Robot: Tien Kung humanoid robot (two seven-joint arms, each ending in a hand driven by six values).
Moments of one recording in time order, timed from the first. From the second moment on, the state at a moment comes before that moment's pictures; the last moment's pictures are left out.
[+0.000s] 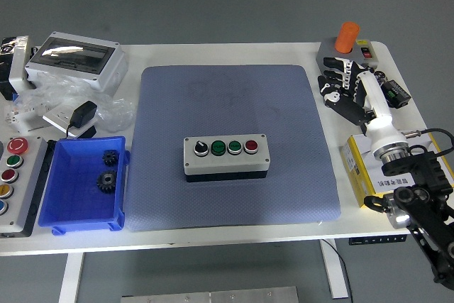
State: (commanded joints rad) left arm 0.00 0.17 -1.82 -0.18 1.60 -0.05 0.18; right arm 0.15 -0.35 1.16 1.49 -1.19 -0.33 0.20
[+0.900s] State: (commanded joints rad) left arm -0.01 0.19 -1.82 -0.18 1.61 -0.05 0.18; right arm 0.12 -0.31 1.23 1.45 -0.94 -0.24 0.24
